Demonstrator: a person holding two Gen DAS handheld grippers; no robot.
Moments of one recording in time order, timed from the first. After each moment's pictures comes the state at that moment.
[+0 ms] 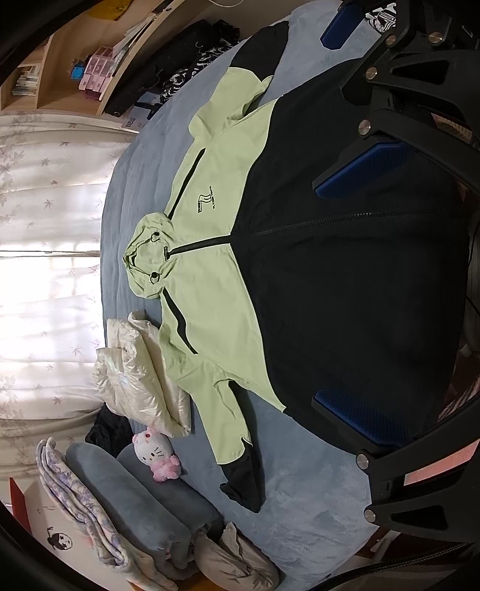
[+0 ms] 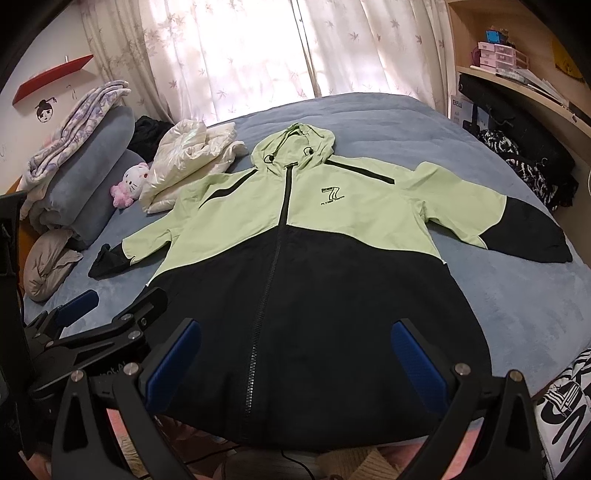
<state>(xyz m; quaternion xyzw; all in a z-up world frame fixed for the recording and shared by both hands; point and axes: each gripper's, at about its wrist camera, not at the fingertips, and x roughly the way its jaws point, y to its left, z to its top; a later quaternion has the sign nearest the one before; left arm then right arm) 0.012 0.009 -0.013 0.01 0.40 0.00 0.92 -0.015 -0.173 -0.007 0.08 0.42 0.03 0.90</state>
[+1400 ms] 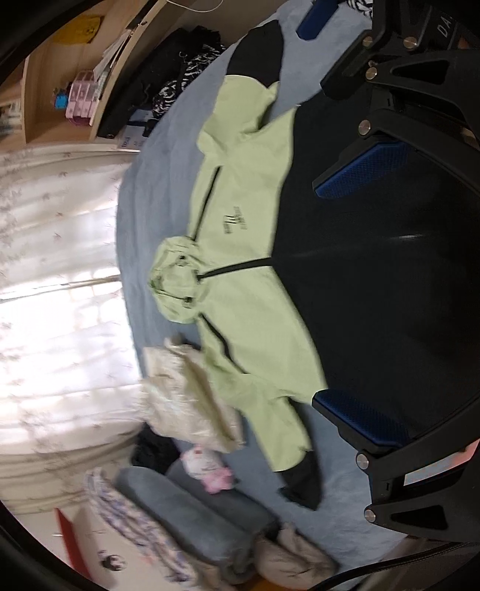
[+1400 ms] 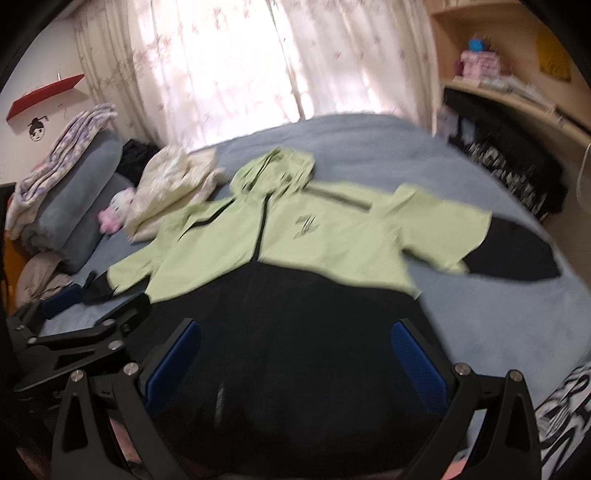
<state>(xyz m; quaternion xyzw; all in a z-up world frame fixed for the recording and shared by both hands) 0.041 -0.044 0.029 0.08 0.36 -0.02 0.93 0.006 -0.218 0.016 0.08 0.37 0.00 0.93</state>
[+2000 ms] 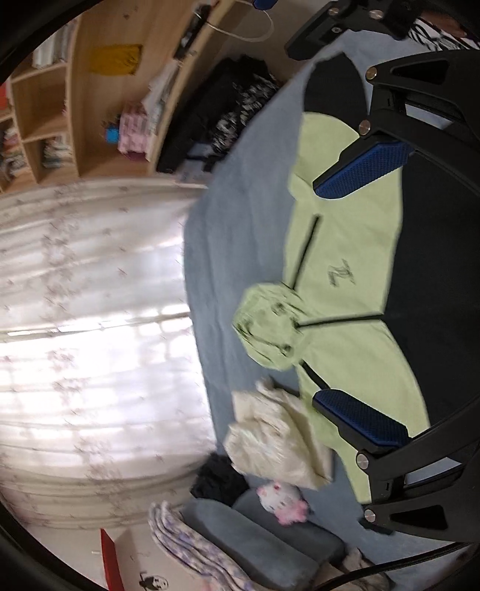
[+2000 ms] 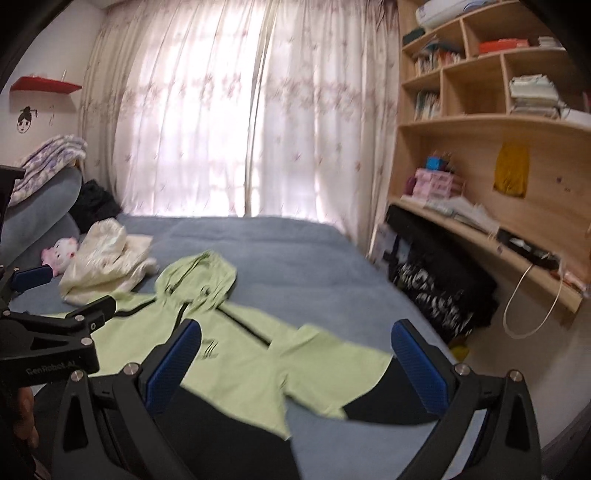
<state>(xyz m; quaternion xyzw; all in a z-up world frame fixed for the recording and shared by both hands) 0.105 -0.122 0.123 0.06 0.25 -0.10 0.96 0.031 -0.300 0.129 -0.05 0.20 -0.12 0.97</state>
